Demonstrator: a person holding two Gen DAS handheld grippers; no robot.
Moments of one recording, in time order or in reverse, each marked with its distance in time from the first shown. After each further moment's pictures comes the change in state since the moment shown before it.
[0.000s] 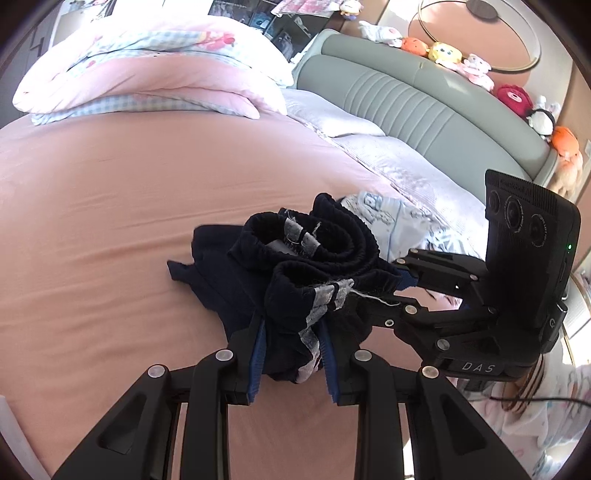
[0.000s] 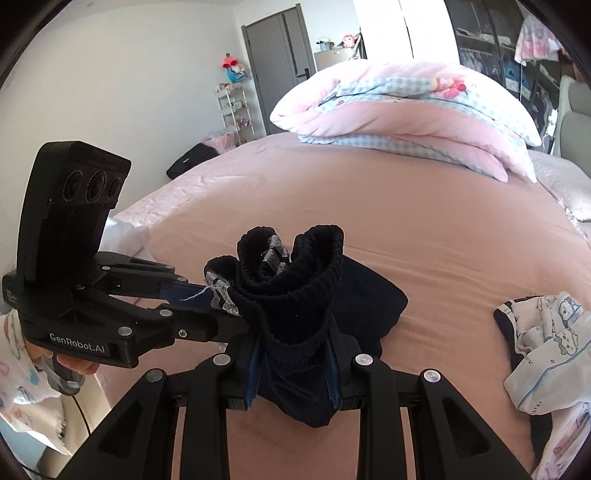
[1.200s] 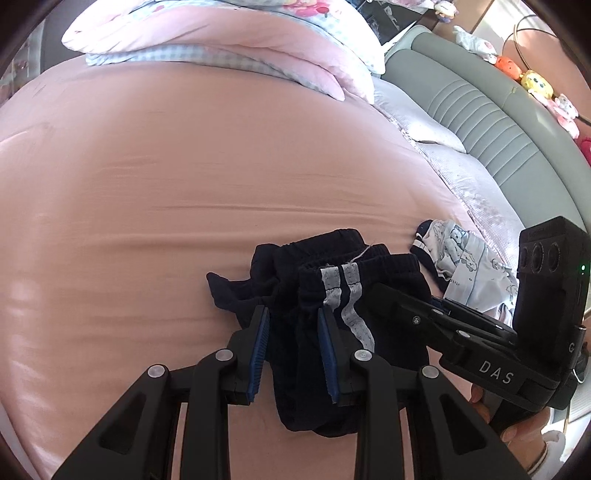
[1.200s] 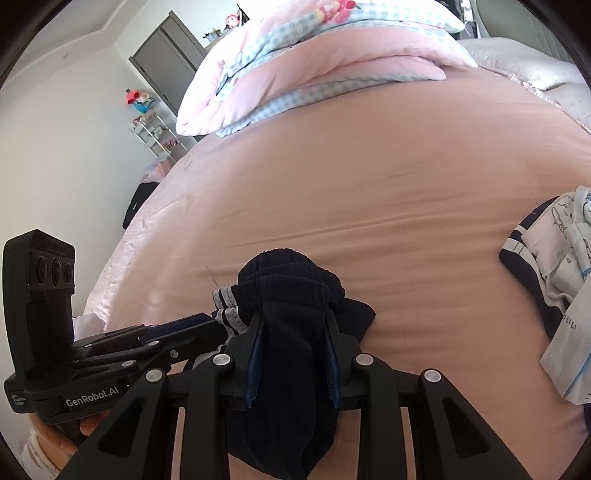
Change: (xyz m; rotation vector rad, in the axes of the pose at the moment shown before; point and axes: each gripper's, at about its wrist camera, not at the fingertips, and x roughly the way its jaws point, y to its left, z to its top) left arm 0.053 0.050 0.028 -0.267 0.075 0.168; right arm 0.056 -0.079 0.009 0.417 0.112 -0.008
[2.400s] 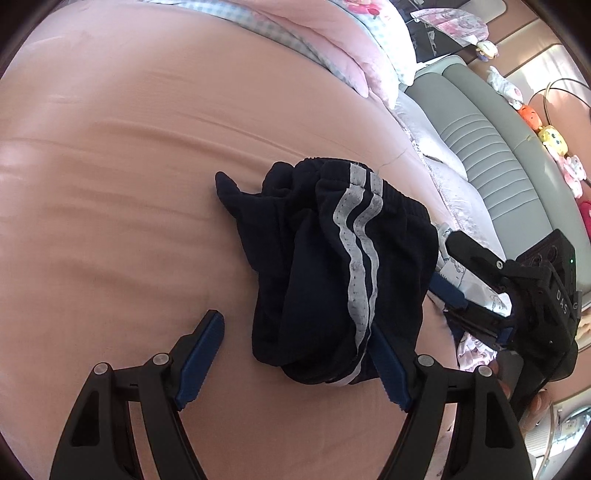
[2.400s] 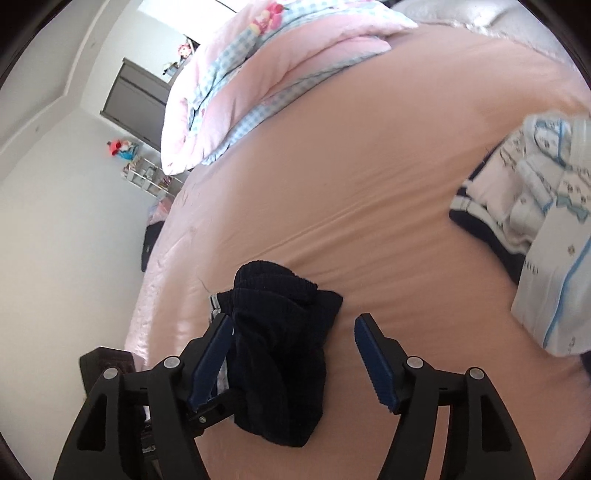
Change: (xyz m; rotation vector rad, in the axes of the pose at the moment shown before) left arm 0.016 0.012 -0.045 -0.213 0.035 -0.095; right arm -0.037 -0.054 -0.011 0.293 0.013 0.139
